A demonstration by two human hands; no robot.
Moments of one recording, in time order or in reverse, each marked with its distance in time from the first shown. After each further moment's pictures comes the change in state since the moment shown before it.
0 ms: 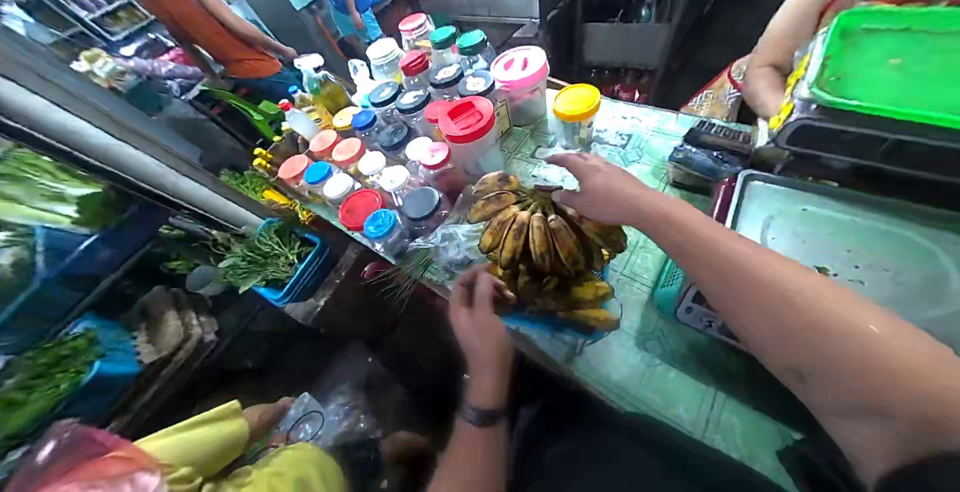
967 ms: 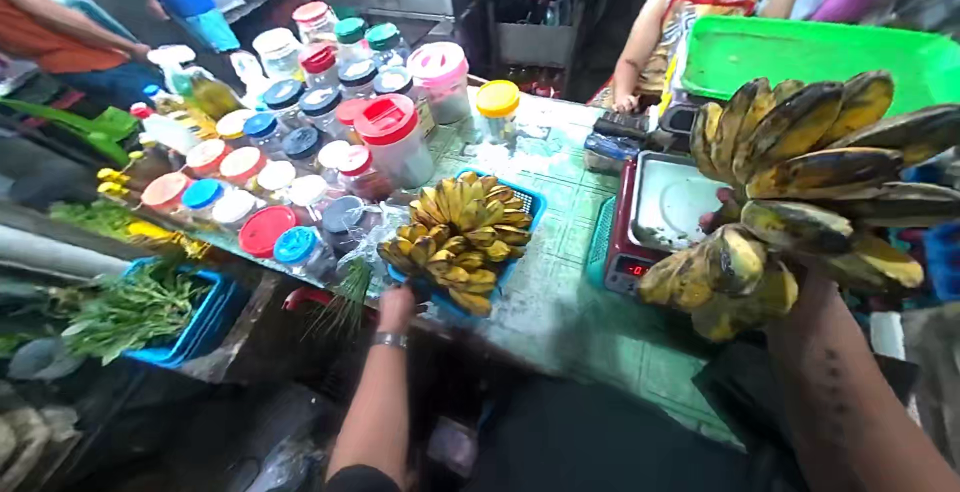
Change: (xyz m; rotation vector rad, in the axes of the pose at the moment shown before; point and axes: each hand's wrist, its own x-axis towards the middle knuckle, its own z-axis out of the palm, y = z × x) left_hand 0.114 -0.157 -0.080 0.730 -0.074 -0.609; right_hand -0.253 -0.001 -0.039 0.996 0.990 1.045
